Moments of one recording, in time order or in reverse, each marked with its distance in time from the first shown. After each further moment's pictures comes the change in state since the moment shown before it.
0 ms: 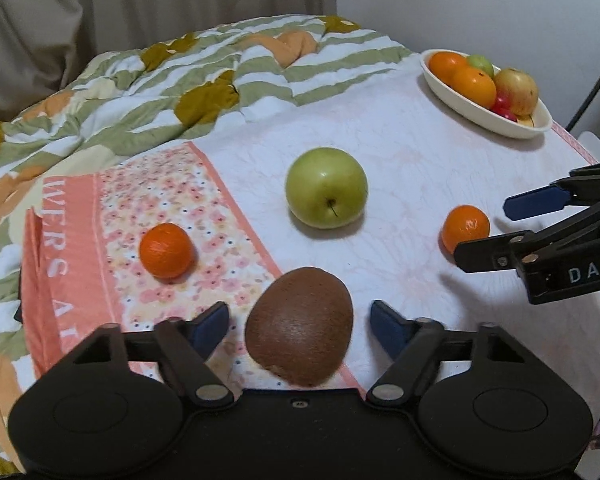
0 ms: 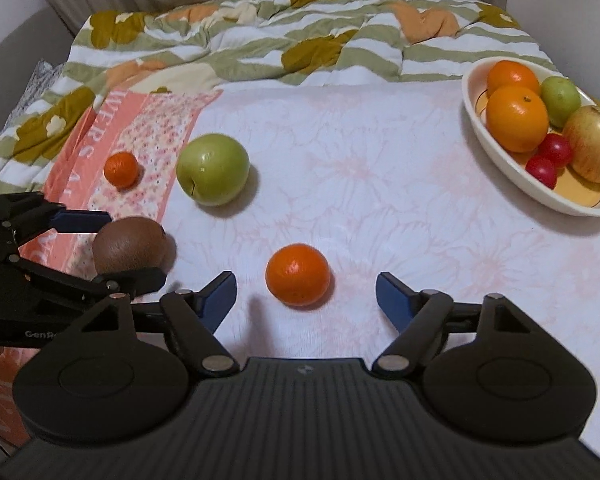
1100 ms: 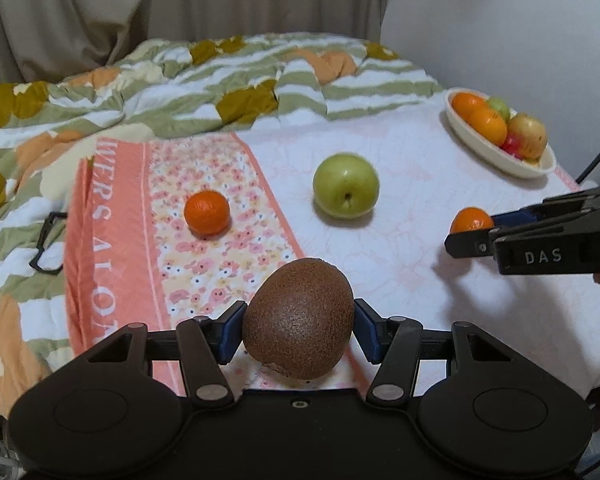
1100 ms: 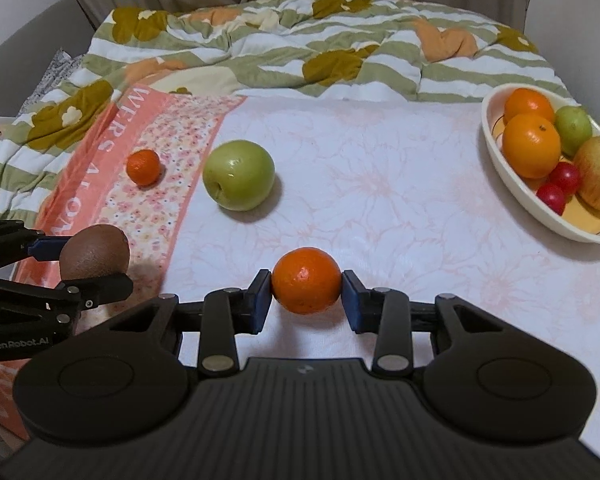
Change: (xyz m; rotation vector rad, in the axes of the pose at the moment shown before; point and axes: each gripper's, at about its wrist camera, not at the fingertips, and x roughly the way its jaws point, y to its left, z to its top) left arm -0.051 0.001 -0.029 -0.179 -0.076 0.038; right arm -0.013 0.012 0.003 -0.064 -0.040 0.019
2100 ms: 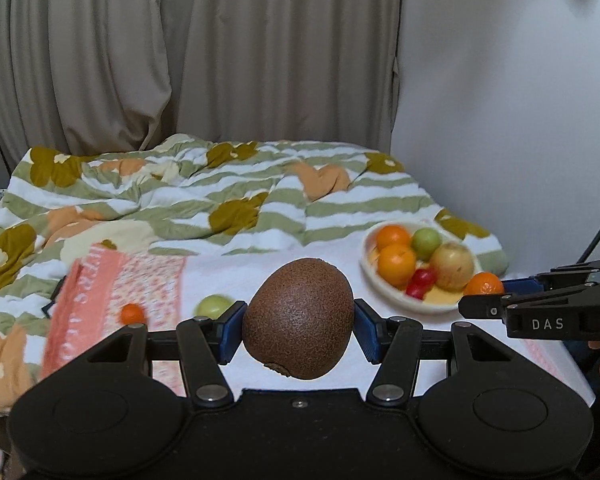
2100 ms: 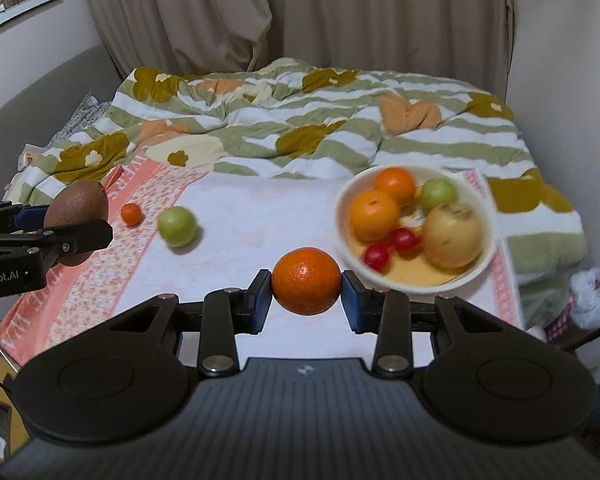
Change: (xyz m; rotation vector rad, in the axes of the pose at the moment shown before) left arm -0.077 -0.169 0.054 -0.119 -0.294 0.112; right arm -0.135 -0.152 -0.006 -0.081 -0.192 0.058
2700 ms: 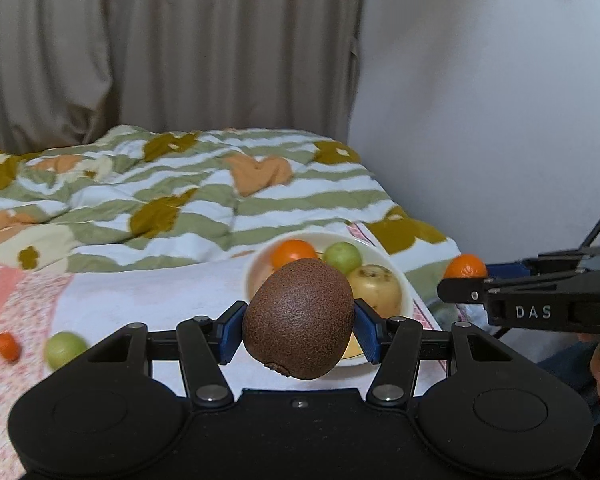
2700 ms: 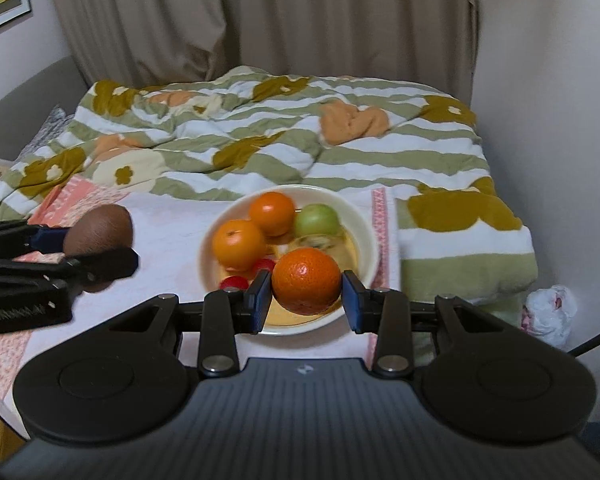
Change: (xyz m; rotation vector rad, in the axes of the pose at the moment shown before) left arm 0.095 -0.119 0.035 0.026 0.062 -0.092; right arm 0.014 -0.136 0.027 0.028 -0.002 -0.055
